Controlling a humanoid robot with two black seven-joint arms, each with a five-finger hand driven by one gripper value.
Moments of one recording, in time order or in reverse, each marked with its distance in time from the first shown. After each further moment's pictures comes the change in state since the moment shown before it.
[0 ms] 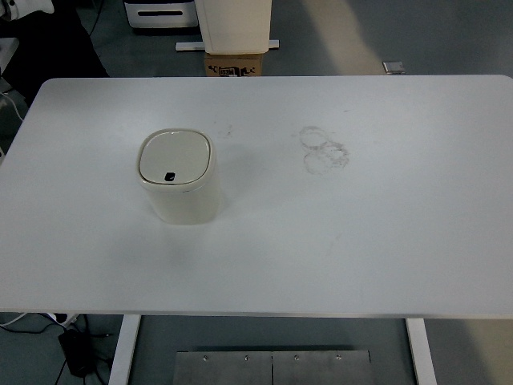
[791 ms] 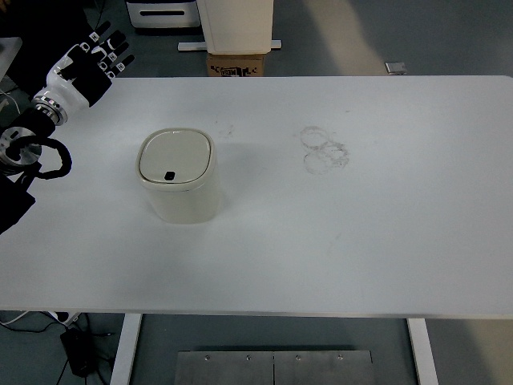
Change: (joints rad) left arm 0.333 -0.282 -0.304 0.349 -0.125 -0.008 -0.097; right arm 0.020 0.000 0.002 0.000 -0.002 0.000 0.000
